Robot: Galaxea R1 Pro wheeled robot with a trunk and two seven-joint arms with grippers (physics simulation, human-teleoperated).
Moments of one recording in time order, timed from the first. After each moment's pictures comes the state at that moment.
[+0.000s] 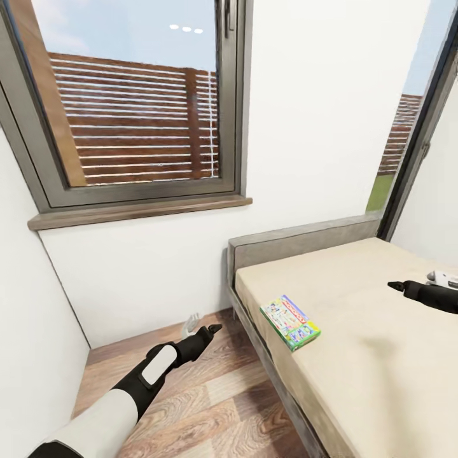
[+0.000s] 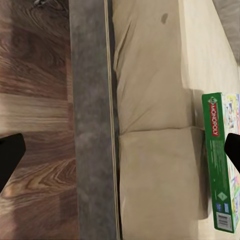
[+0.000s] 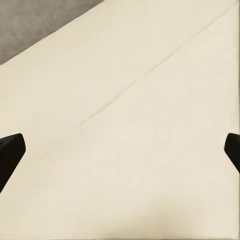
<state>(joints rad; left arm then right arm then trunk) -0.70 -0.06 -0.33 -0.49 1.14 0.34 -0.11 -0.76 -0.51 -0.35 -0.97 -0.19 0.81 0.31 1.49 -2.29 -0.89</state>
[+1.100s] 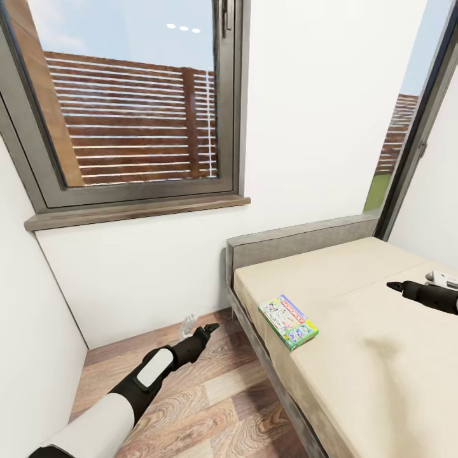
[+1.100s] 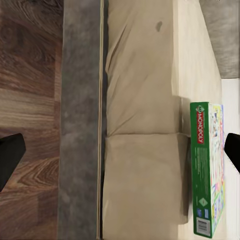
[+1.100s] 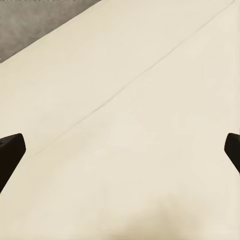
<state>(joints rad) -0.68 -0.05 -0.33 -0.49 1.24 0.32 -0.15 -0.76 -0.51 -0.35 -0.97 -0.19 0.81 0.31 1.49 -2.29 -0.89</state>
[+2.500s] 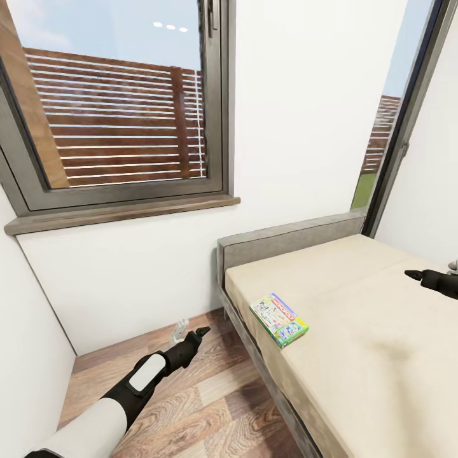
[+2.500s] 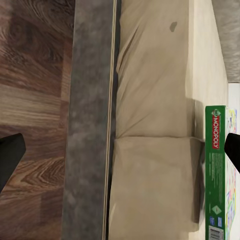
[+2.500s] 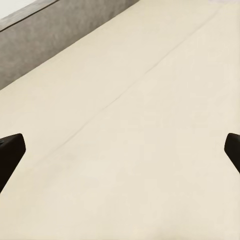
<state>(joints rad) -0.67 -0.02 -0.32 -0.46 1.28 0.30 -0.16 -0.77 -0.54 -0.41 -1.04 -0.19 0.81 0.29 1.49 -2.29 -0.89</state>
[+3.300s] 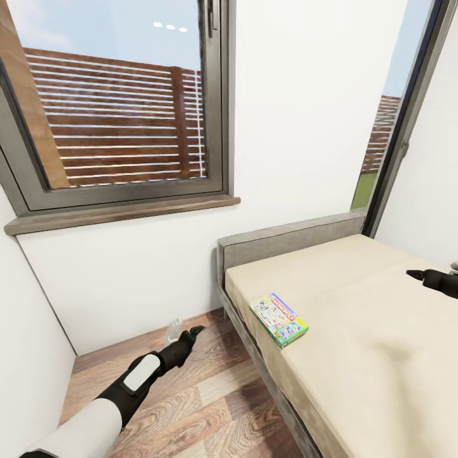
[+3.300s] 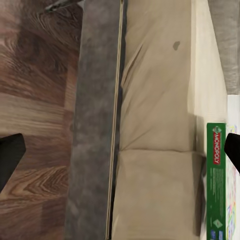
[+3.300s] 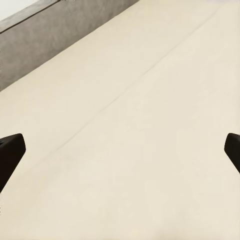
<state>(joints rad) -0.67 0.00 -0.30 -0.45 1.29 0.29 -0.17 -0.77 -0.55 -0.41 -1.04 -0.19 0.81 0.29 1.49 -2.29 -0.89</state>
